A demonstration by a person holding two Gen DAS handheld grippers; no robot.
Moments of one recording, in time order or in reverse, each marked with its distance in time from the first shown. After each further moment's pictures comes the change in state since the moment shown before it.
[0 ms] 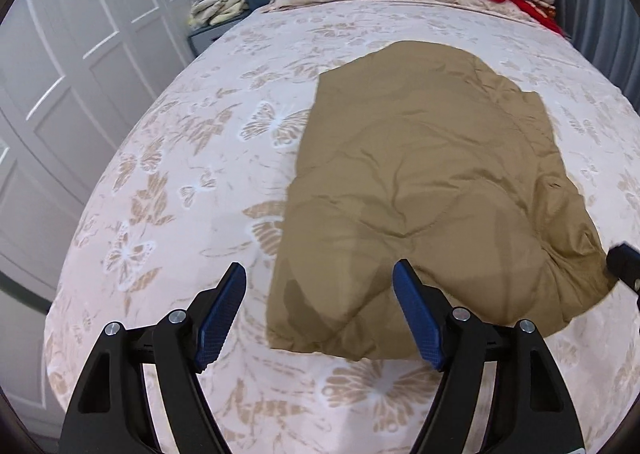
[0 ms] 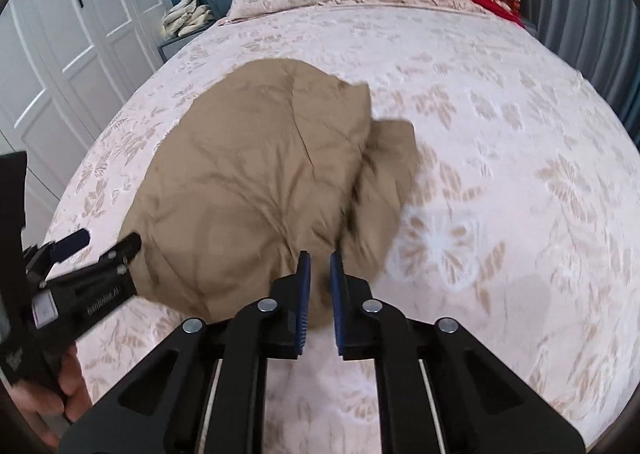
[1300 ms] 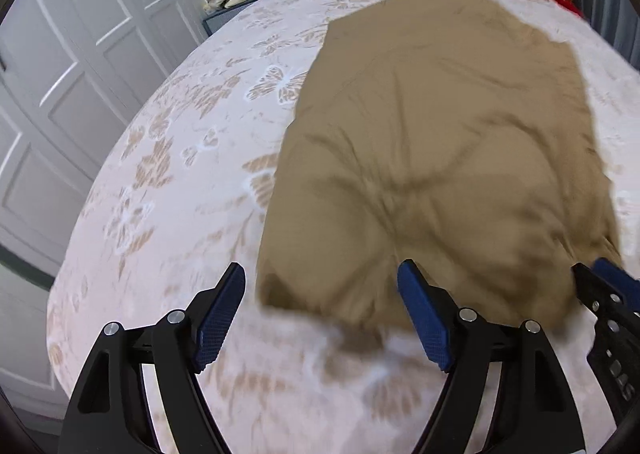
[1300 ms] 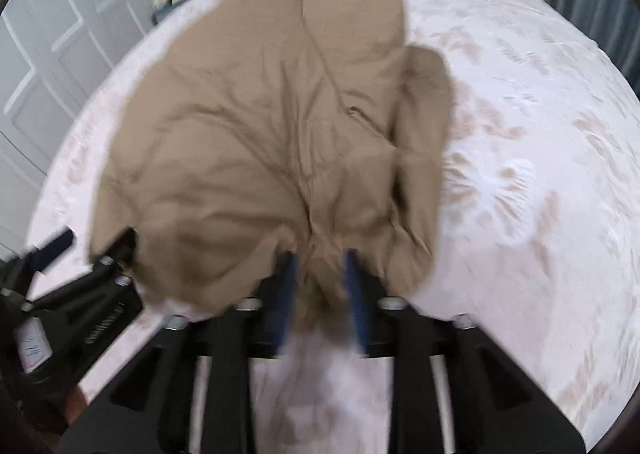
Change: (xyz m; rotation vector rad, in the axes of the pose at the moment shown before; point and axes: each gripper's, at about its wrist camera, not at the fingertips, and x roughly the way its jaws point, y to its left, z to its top) left arm 0.012 -0.014 -0.043 -0.010 0.037 0.066; right arm 0.042 0.007 -0.045 0.038 0.104 0.025
